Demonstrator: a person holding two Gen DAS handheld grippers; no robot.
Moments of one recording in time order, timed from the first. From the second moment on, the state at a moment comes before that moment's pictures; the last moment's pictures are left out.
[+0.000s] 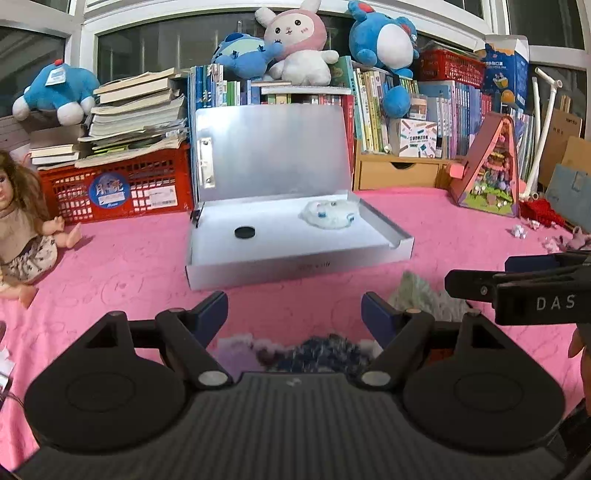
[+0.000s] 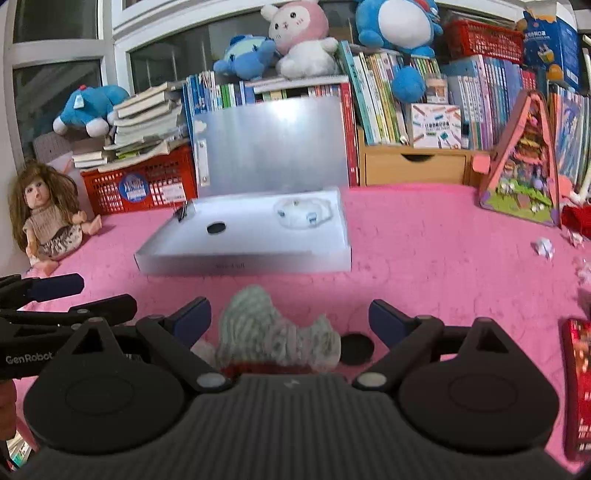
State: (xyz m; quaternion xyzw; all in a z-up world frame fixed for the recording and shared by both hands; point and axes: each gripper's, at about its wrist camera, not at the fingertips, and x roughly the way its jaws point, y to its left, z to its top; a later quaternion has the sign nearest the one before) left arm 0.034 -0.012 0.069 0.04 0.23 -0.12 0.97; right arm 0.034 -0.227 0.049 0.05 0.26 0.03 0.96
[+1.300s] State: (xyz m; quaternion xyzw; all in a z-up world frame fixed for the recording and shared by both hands) left arm 0.000 -0.015 0.019 0.08 0.25 -0.09 0.96; right arm 0.014 -0.209 0.003 0.03 0.31 0.02 0.95
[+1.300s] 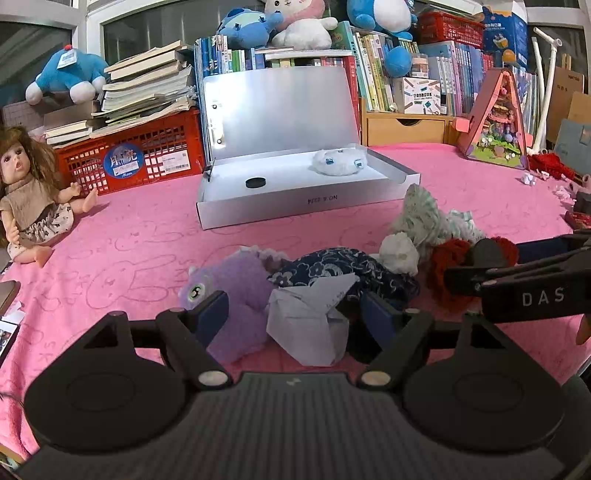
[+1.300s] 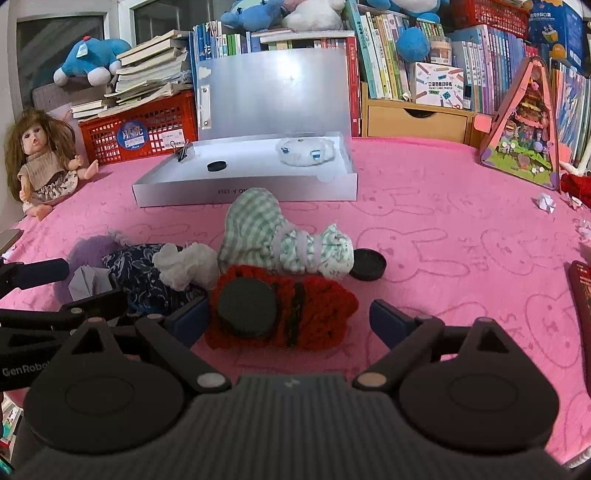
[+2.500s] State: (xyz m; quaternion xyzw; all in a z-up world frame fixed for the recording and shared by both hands) left arm 0.000 -0.024 0.011 0.09 0.26 -0.10 0.96; right arm 0.016 -0.204 -0.005 0.02 0.32 0.02 0.95
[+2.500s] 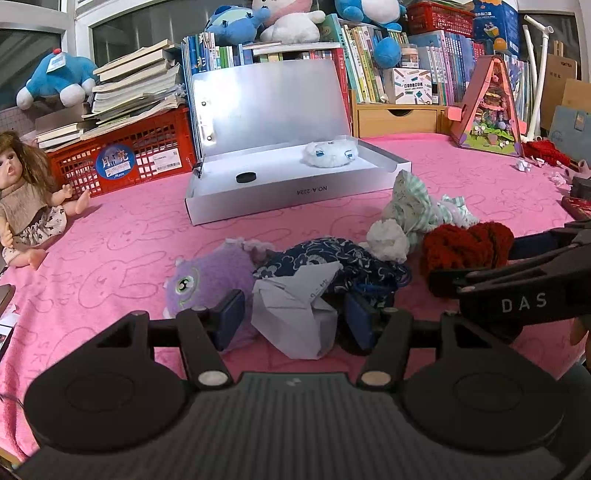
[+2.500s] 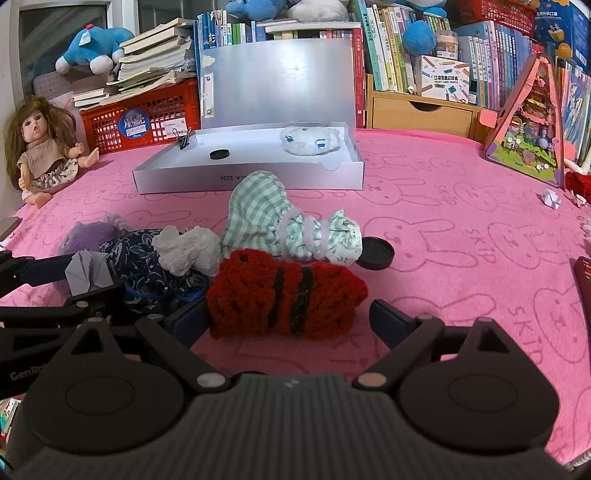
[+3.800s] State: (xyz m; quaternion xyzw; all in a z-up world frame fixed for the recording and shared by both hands) left arm -0.012 -0.016 0.032 0.06 0.23 -0.09 0.97; right arm 0.004 -0.213 0.016 0.03 0.28 0.03 0.96
